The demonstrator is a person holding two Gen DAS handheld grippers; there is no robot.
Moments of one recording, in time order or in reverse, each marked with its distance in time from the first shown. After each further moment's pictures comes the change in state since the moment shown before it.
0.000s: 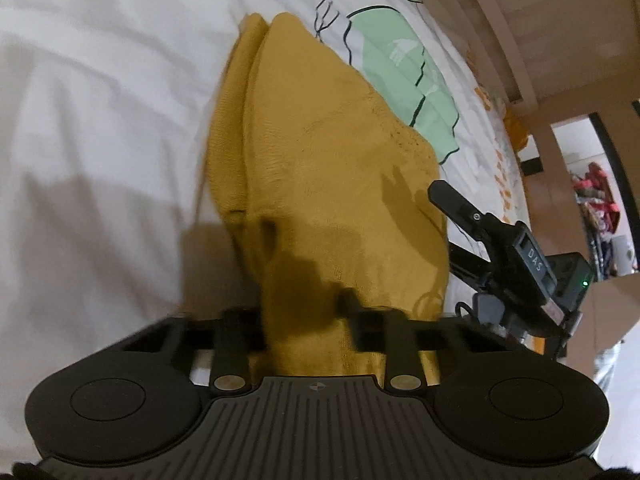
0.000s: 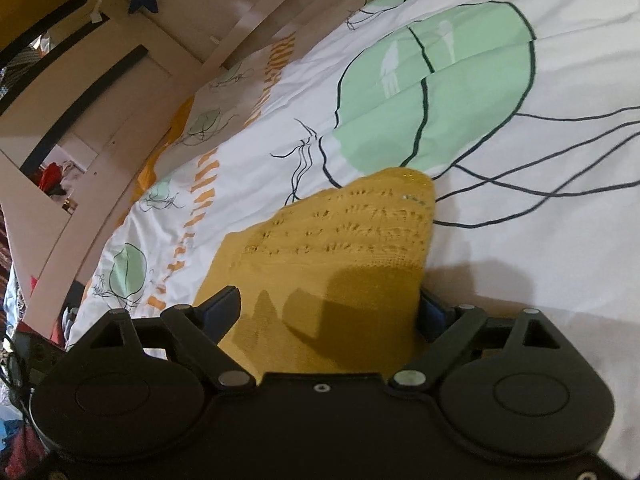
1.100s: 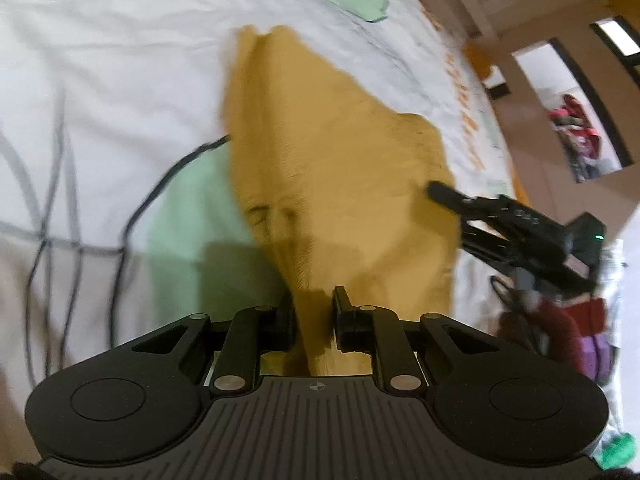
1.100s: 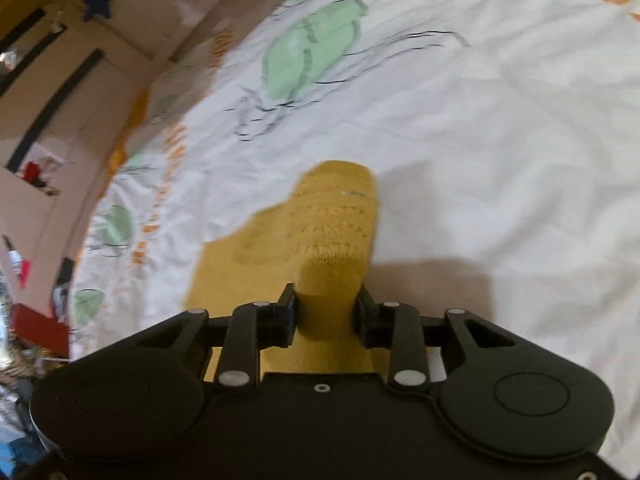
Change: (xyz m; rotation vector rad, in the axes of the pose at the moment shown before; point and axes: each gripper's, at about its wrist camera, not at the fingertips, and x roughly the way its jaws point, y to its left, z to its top) left arm -0.025 -0.053 -0.201 0.099 0.015 0.008; right arm -0.184 0.004 -0.117 0.134 0.049 -0.194
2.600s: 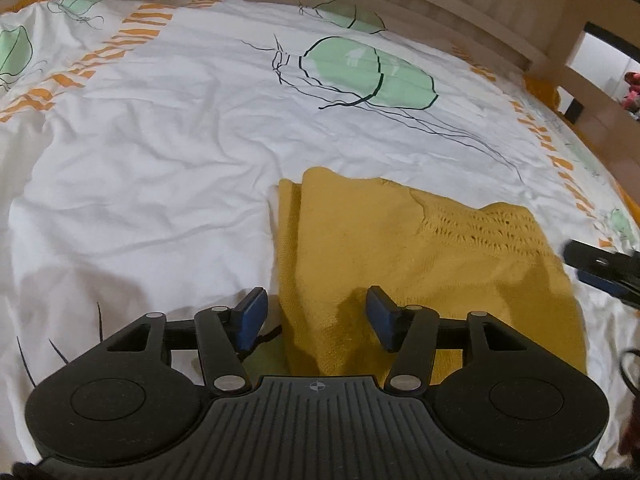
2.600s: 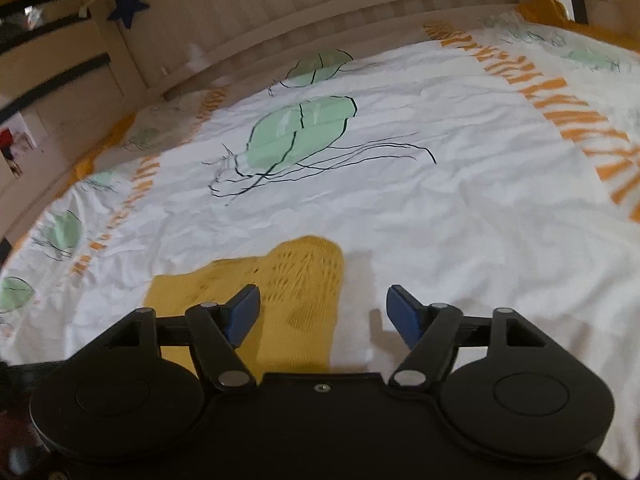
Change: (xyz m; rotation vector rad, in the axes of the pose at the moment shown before) left arm 0.006 -0.042 0.017 0.264 -0.346 0.440; right arm -0.022 0.021 -0.020 -0.254 -0.288 -0.208
